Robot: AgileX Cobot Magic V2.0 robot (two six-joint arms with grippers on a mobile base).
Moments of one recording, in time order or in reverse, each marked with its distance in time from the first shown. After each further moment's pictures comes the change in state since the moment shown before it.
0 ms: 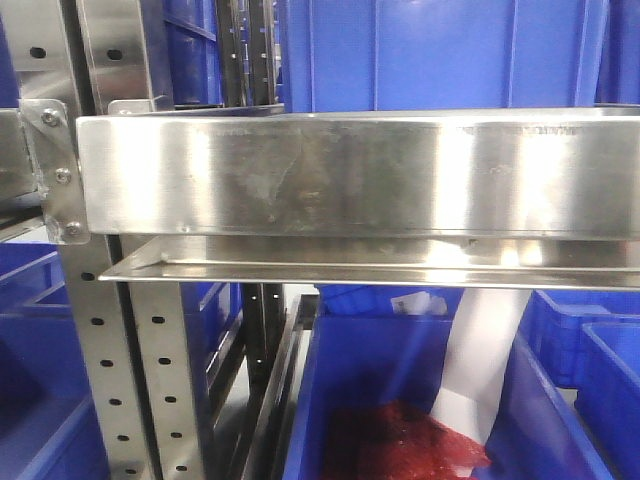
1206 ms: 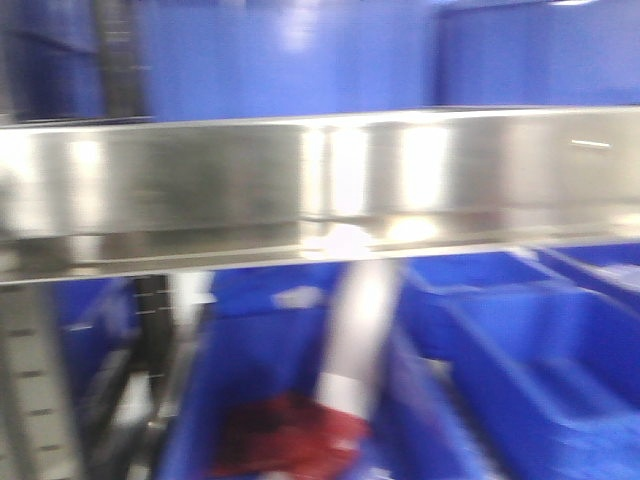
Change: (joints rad) left arm 0.000 0.000 0.000 0.000 0.000 0.000; right arm 0.000 0.000 0.000 0.000 0.000 0.000
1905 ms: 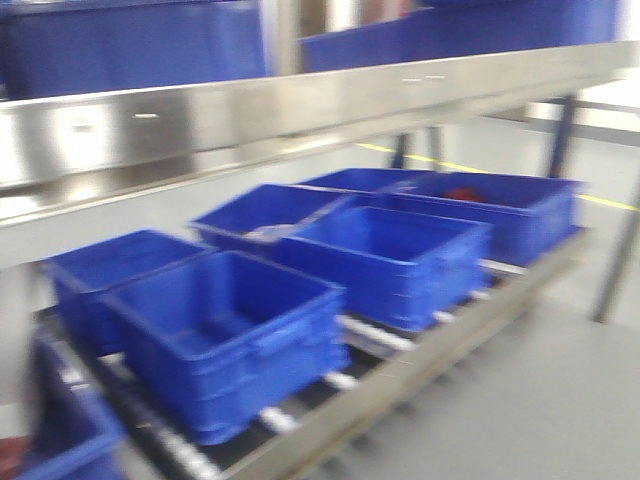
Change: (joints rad) left arm 0.000 0.000 0.000 0.000 0.000 0.000; right arm 0.000 0.000 0.000 -0.001 0.000 0.000
